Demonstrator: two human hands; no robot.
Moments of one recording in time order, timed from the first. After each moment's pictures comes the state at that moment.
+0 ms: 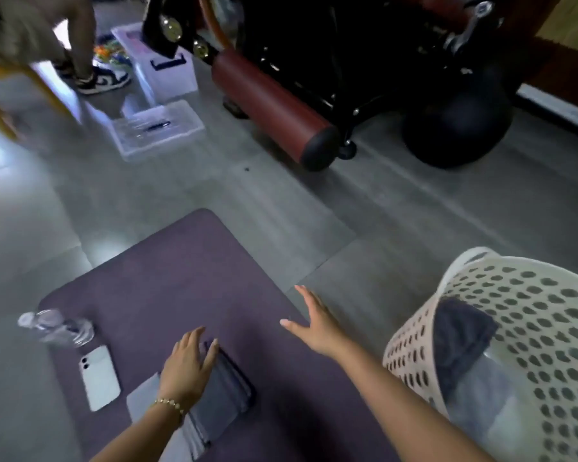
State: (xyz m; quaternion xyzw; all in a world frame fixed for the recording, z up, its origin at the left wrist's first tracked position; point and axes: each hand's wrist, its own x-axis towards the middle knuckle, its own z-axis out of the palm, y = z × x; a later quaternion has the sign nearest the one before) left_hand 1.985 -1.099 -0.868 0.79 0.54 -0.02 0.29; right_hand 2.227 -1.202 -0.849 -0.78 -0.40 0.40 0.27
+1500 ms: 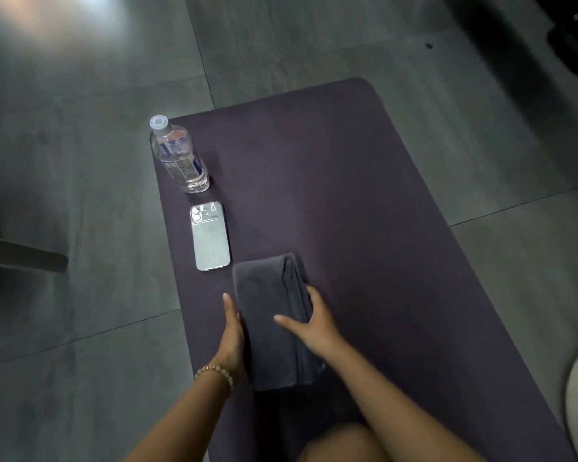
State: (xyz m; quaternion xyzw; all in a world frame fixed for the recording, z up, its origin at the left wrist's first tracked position) left_hand 1.773 -1.109 -1.083 0.15 0.61 0.19 0.76; right_hand 1.923 -1.134 -1.066 -0.70 -0.31 0.58 0.28
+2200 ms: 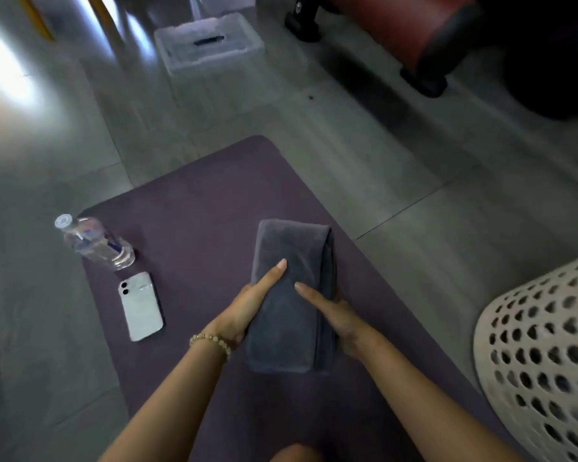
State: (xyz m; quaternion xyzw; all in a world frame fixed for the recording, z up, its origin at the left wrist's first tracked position) left_hand 1.946 -1.066 -0.936 0.42 0.44 0.04 0.80; right_hand 2.083 -1.162 -0.955 -0.60 -0.14 0.62 0.48
